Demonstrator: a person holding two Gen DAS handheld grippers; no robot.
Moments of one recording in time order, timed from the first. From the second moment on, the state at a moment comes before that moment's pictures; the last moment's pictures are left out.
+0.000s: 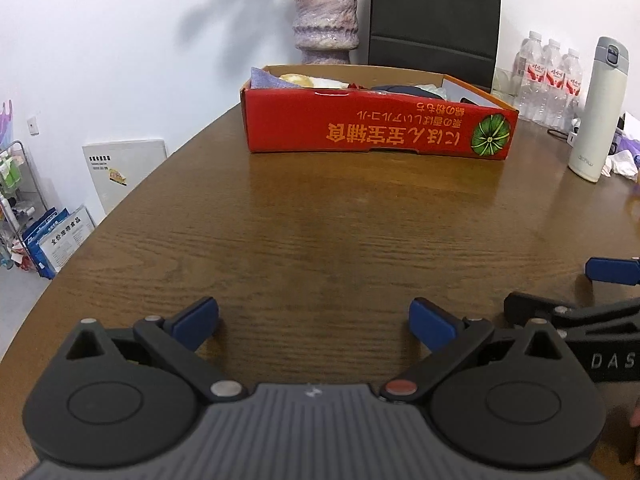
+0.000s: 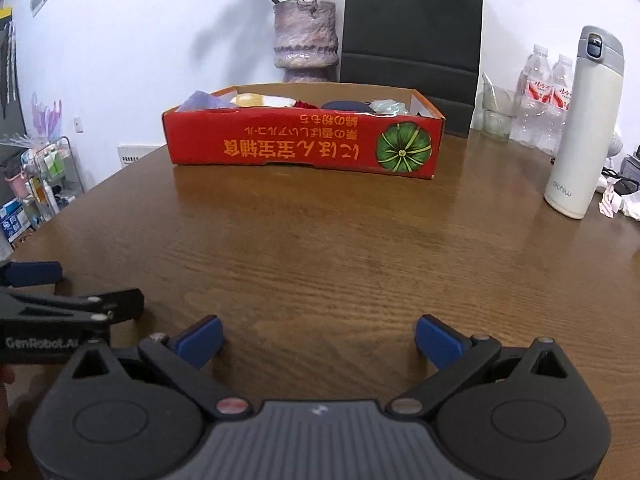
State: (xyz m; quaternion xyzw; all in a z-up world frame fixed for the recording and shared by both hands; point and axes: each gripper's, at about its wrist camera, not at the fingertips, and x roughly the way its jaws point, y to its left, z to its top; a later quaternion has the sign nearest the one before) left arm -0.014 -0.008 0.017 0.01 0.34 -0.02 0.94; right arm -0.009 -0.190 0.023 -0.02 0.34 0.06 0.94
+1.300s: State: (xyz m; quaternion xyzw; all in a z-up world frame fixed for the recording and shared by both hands) left arm -0.005 -0.008 0.017 0.01 0.34 -0.02 0.94; right arm 0.016 -0.191 0.020 -0.01 0.34 0.06 0.94
